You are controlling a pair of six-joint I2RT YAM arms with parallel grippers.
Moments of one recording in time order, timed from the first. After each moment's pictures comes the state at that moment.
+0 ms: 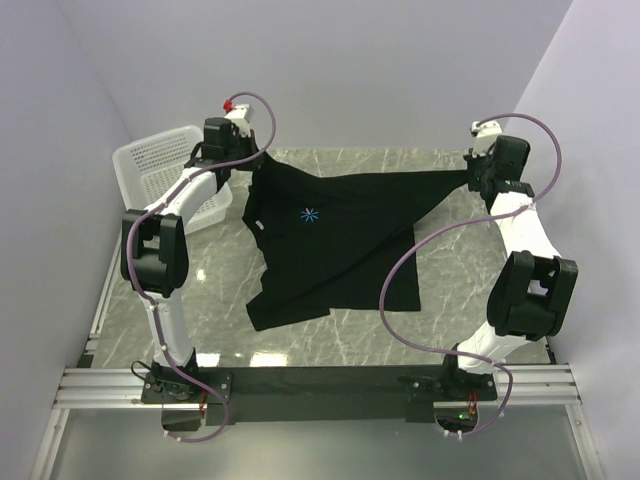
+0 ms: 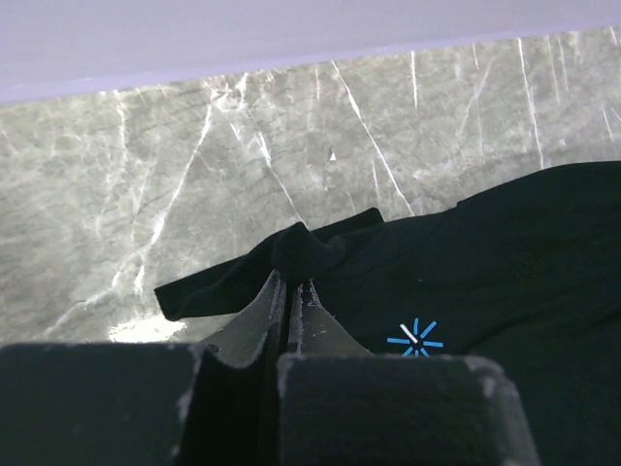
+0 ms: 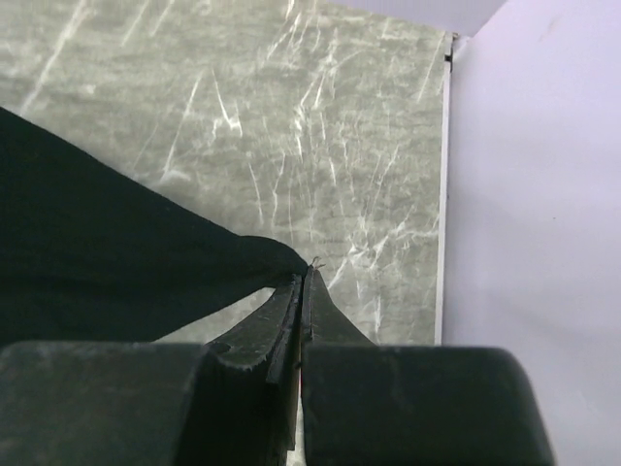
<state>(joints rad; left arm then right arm) -0.17 1.99 1.62 -0.07 0.26 -0.18 -0.20 1.62 1.31 -0.21 -0.11 -0.35</state>
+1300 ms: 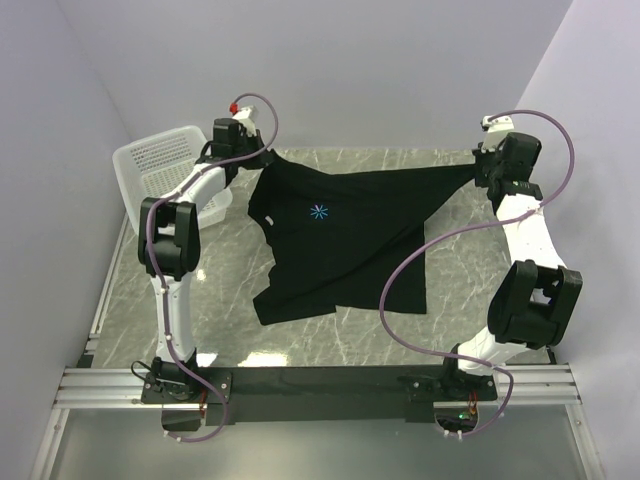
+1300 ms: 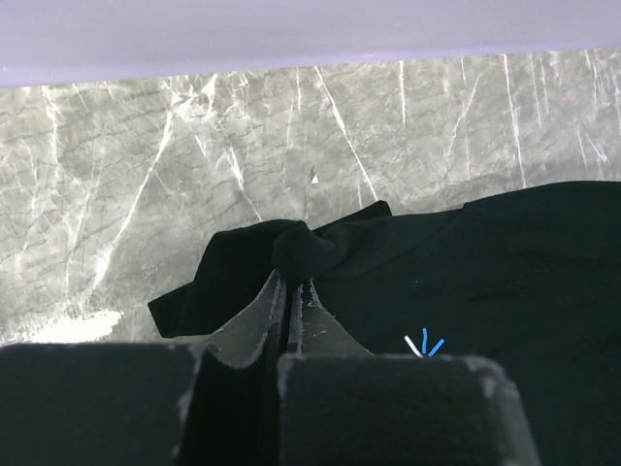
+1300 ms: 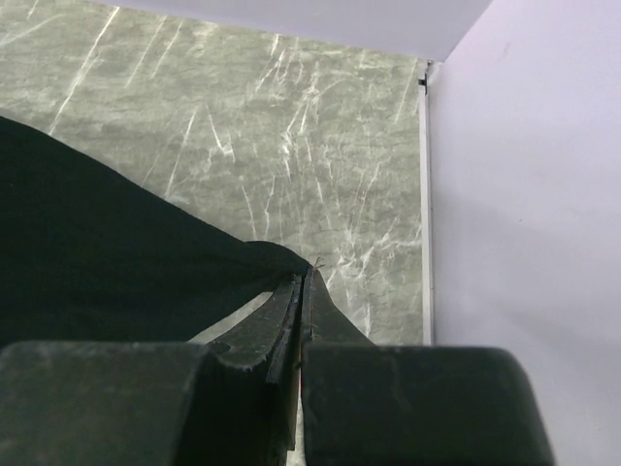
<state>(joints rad) -0.17 2.19 1.78 -0.04 0.34 -0.30 -0.23 1.57 1.32 -0.20 -0.13 -0.30</state>
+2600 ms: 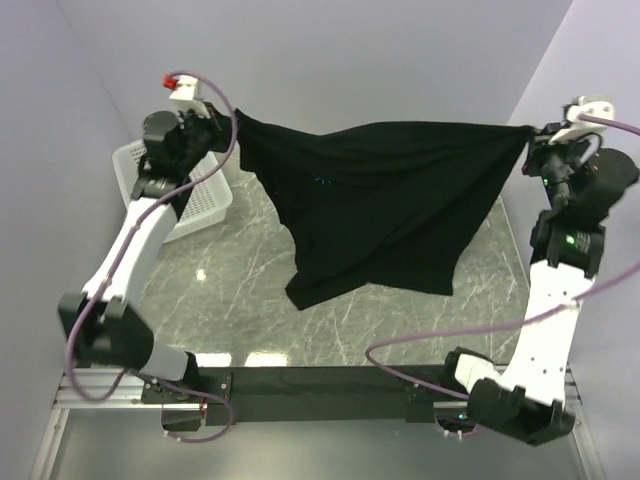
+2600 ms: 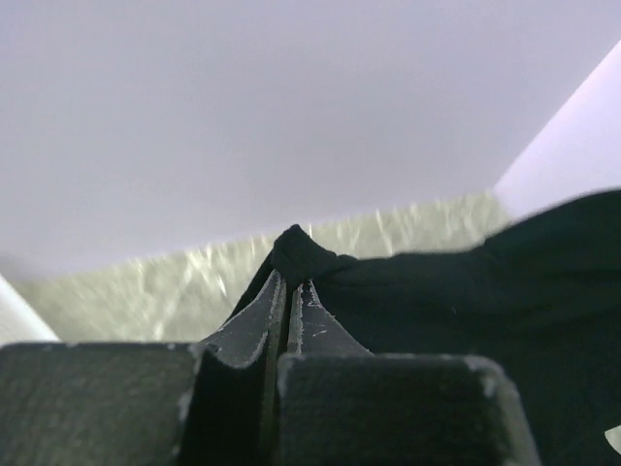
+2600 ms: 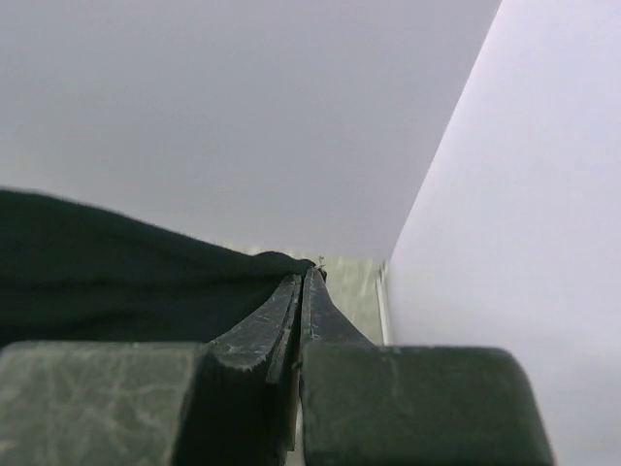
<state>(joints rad) -0.14 1.47 1.40 0.08 0.30 -0.27 -0.38 1.06 1.40 -0.24 -0.39 -0.12</state>
